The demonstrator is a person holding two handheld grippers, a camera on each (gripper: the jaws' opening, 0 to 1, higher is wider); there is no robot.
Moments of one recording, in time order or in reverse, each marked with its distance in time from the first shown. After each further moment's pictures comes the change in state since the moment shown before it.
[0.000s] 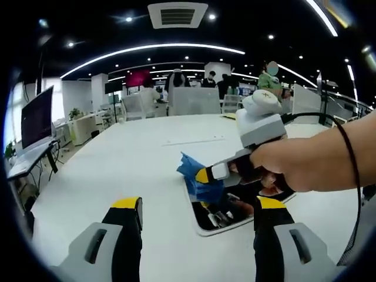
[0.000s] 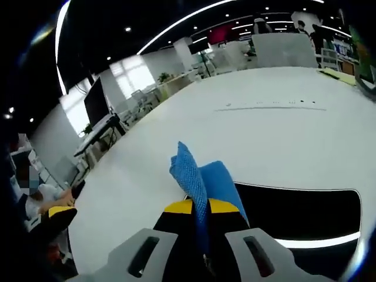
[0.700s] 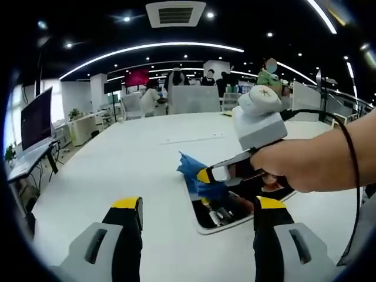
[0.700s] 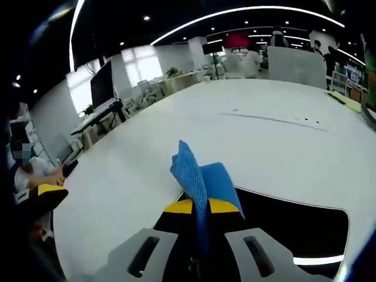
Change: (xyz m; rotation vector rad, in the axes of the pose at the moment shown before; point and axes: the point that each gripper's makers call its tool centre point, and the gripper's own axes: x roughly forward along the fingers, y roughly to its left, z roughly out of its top) left arm 0.000 -0.001 -0.003 0.011 0.011 0.000; right arm -0.002 -0.001 -0.002 -0.172 -0.006 -0.039
